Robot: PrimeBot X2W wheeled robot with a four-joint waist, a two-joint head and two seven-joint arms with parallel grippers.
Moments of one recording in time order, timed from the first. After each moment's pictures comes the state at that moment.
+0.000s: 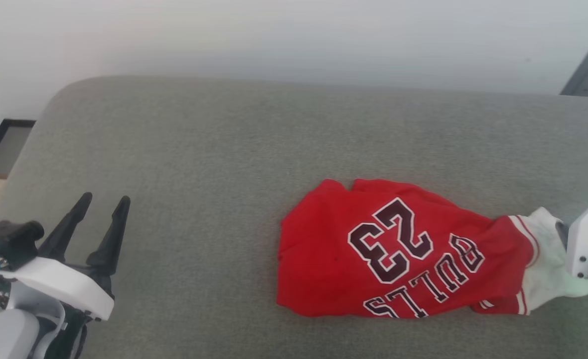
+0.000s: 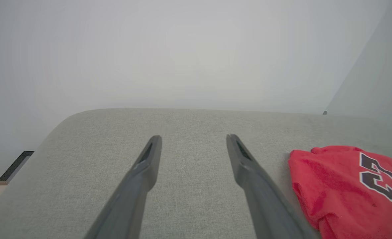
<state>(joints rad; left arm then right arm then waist) -0.20 0.64 -0.31 0.15 -0.81 -0.03 -0.19 -0.45 -0.38 -0.14 0.63 0.19 0.13 0.50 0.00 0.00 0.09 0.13</state>
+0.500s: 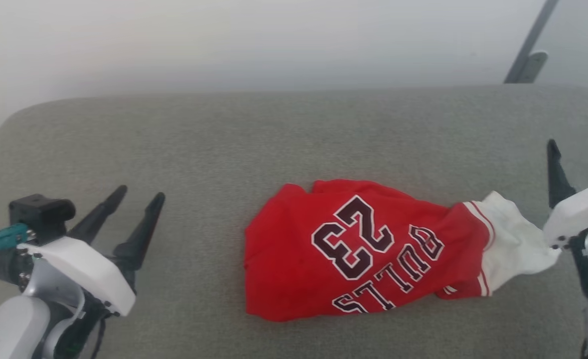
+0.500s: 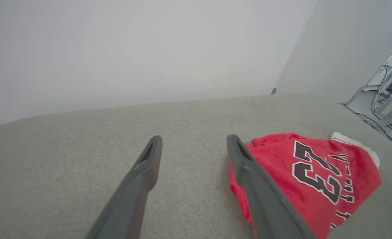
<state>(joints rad) -0.23 0.68 -0.35 -0.04 -0.85 0.02 0.03 -0.38 -0.22 -0.22 0.30 0.08 0.13 0.06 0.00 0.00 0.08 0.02</state>
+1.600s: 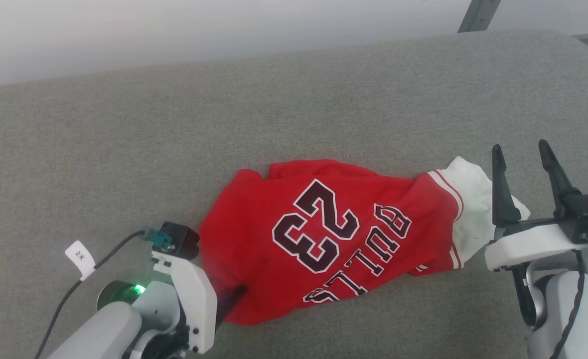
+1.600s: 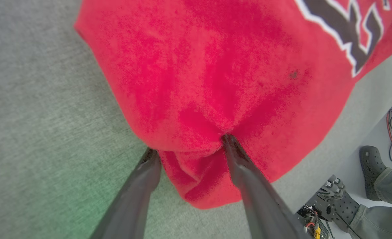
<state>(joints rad) -0.34 0.54 -0.65 0.12 -0.92 0.09 0.52 -0.27 -0.05 -0.16 0.18 -0.02 0.13 -0.26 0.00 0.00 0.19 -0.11</state>
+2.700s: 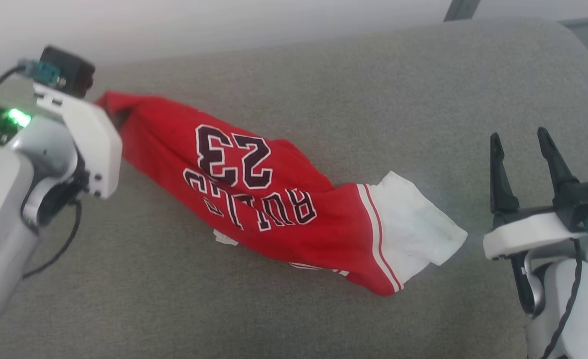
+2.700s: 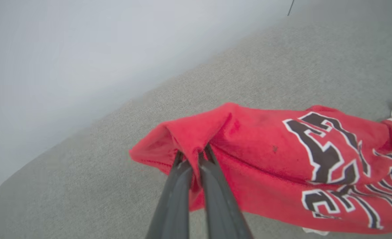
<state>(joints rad) -0.81 0.69 -0.59 0.31 -0.75 -0.04 0.47 -0.31 -0.05 -0.15 0.20 -0.05 0.13 -0.26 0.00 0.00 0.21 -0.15</state>
